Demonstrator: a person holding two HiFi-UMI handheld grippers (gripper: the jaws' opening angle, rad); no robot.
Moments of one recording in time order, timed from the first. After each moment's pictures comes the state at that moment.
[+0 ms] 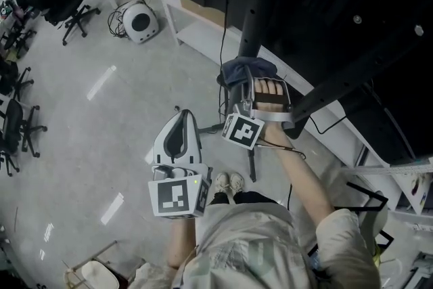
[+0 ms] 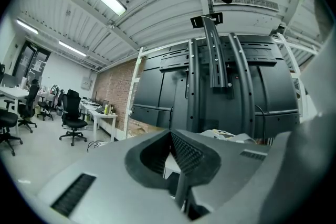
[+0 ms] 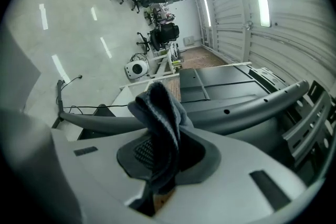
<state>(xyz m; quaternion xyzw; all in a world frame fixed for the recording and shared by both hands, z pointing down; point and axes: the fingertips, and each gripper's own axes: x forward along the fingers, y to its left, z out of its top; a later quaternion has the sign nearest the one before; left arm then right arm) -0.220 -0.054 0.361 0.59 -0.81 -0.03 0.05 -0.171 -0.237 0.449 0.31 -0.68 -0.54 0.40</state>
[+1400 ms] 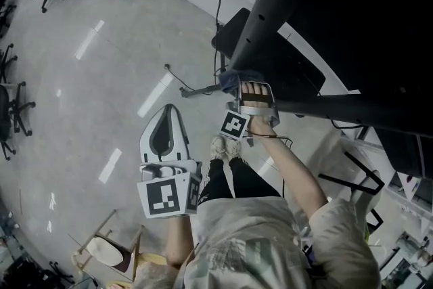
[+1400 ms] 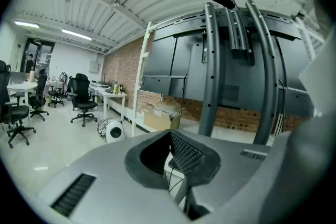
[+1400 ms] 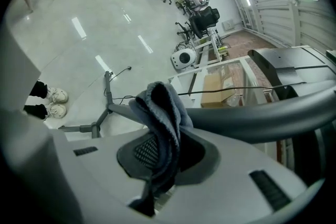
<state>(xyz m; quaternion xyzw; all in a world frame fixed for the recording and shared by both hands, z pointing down) -0.257 -0.080 0.459 0.55 -0.82 0.01 0.15 -0.170 -0.215 0.706 0.15 -0.73 -0.42 0.52</state>
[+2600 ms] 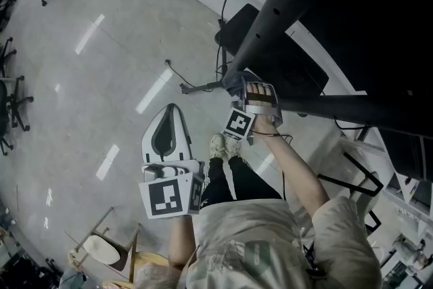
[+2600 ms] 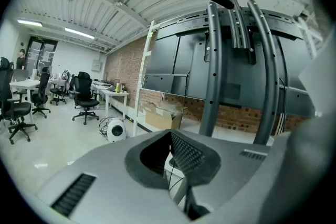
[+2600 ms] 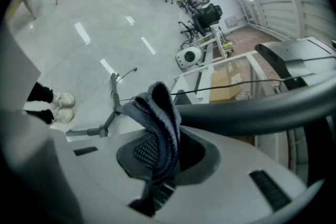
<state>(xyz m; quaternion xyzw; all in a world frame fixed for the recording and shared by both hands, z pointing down) -0.260 -0.072 0.478 0.54 -0.83 0.01 0.16 -0.159 -0.214 0.738 0.14 -0.72 -0.41 0.54</state>
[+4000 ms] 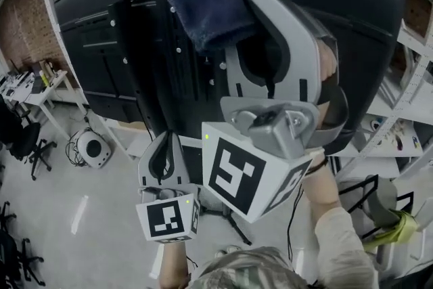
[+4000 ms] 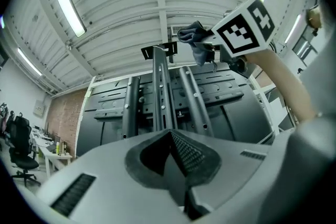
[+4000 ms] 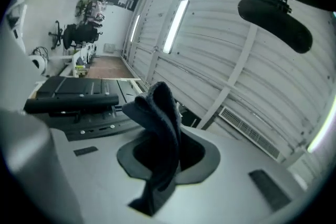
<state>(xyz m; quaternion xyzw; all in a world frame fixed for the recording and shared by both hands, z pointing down) -0.081 -0.146 0.175 0.73 -0.67 -0.06 -0.14 0.037 -0.116 -0.061 0.58 -0.54 -0.61 0.01</state>
